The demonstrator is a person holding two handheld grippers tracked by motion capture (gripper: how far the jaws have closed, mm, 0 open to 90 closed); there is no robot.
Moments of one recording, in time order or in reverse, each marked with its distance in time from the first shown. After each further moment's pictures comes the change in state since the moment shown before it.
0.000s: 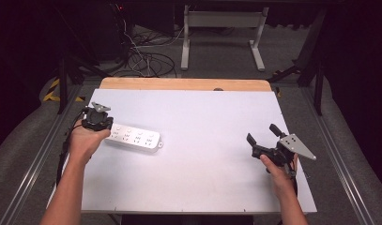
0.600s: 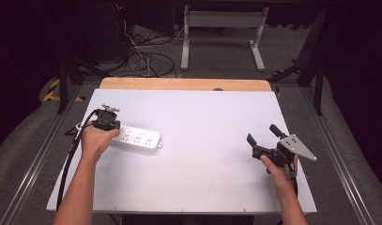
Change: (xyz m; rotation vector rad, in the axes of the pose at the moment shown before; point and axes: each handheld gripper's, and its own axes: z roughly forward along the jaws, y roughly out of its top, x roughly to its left) left arm -0.009 -0.001 0.038 0.078 -0.016 -0.025; right arm 0.001 0.001 -0.002 -0.004 0.005 -0.002
